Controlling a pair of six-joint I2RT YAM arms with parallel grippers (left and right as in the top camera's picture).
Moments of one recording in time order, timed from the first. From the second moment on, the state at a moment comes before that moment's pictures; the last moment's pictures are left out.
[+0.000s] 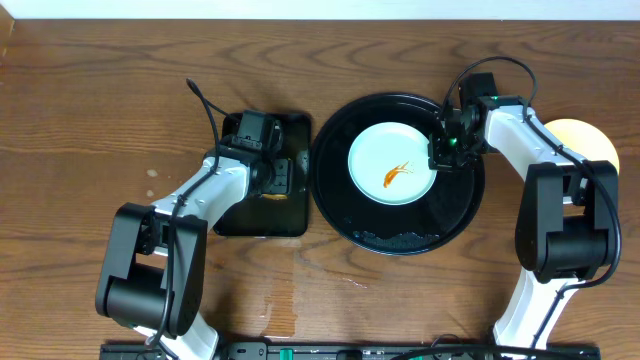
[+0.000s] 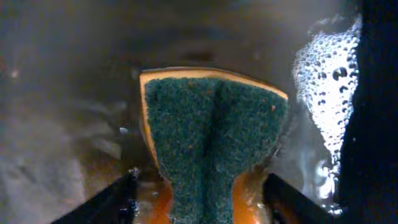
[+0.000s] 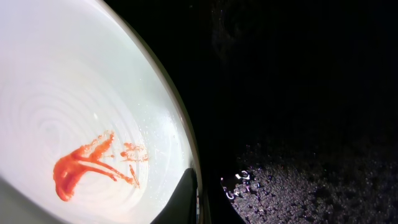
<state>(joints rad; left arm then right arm) -0.25 1.79 0.99 -0.44 0.08 -0.20 0.08 2.06 1.39 -0.82 -0.27 0.11</state>
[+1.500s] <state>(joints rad) -0.25 1.55 0.99 -0.33 0.05 -0.20 0.08 2.06 1.39 -0.83 -0.27 0.11</state>
